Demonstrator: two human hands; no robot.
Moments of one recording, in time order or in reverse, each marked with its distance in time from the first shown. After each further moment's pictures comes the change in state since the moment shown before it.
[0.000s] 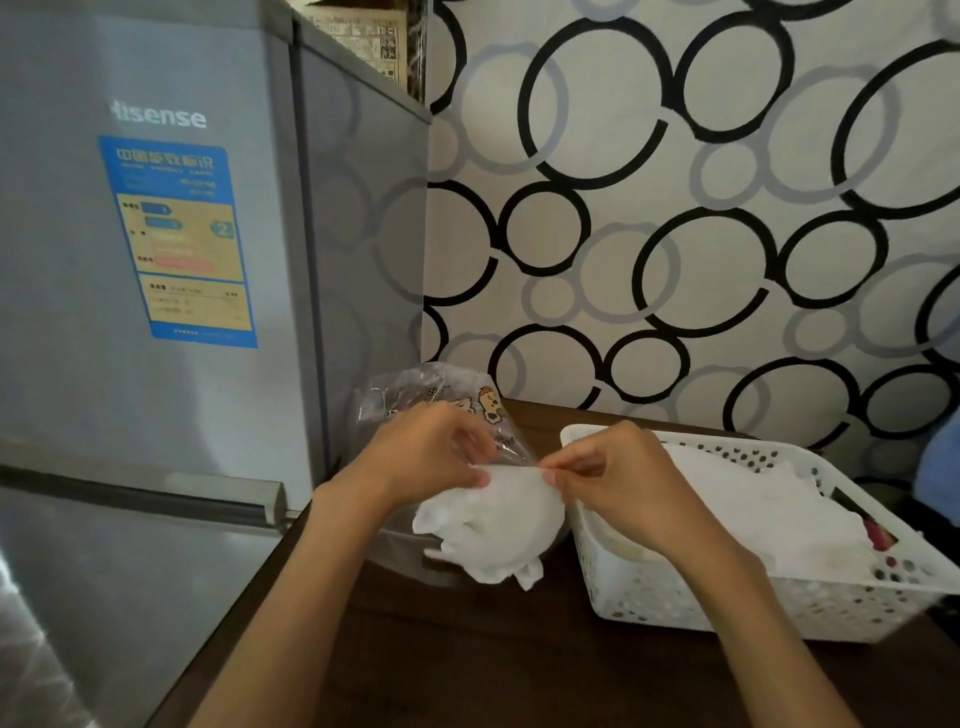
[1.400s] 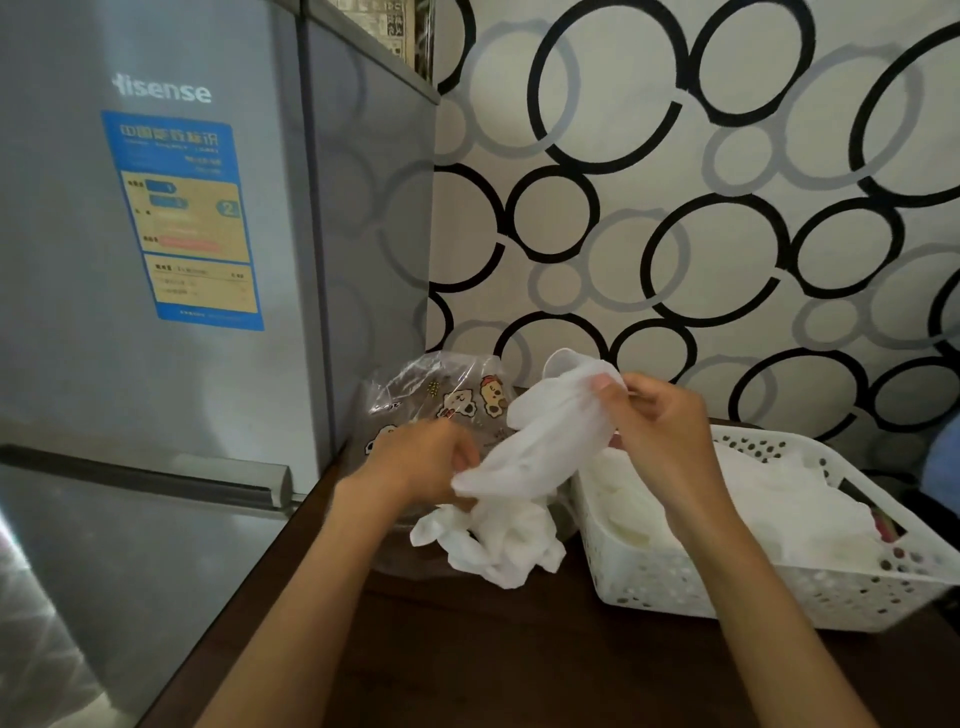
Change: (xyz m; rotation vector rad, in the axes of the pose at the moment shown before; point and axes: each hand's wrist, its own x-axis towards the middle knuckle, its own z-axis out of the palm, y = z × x) left_hand 0.004 -0.014 0.019 0.190 -0.146 -0.149; right_hand 0.006 -0.001 -0.004 0.473 0.397 0.056
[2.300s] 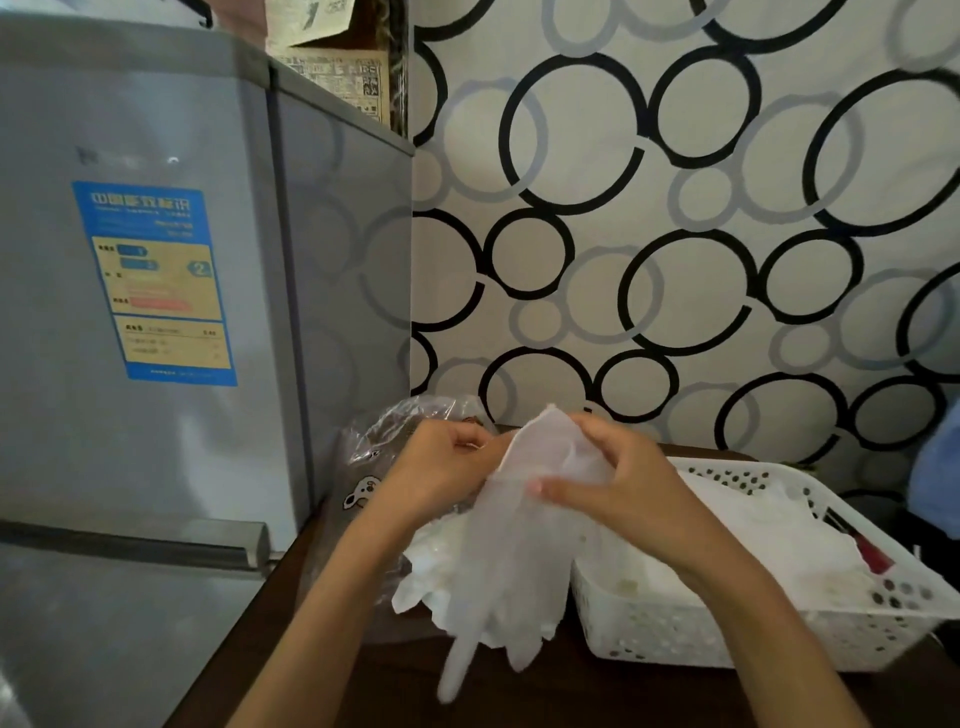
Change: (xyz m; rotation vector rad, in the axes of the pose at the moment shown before) left_hand -0.015 0.056 -0.029 -0.882 0.184 -0.066; right_hand -0.006 -0.018 -0.012 -0.100 -0.378 -0.051
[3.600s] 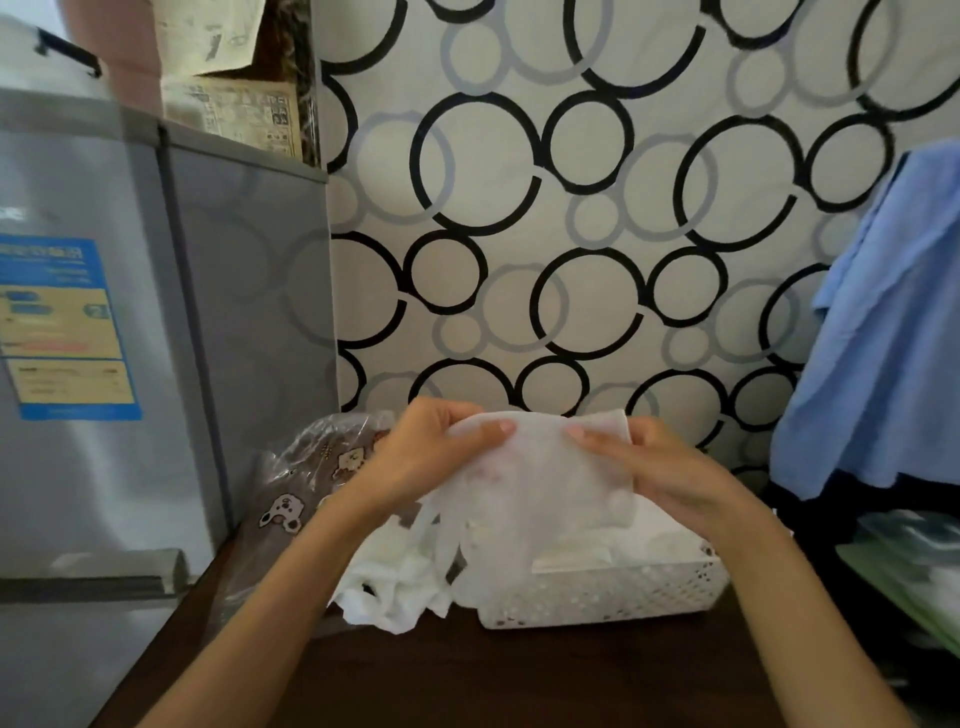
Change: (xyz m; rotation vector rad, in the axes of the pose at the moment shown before) left_hand -0.016 0.060 0.044 0.005 -0.206 0.290; right_hand -0.041 -0.002 -0.110 0.247 0.047 0.293
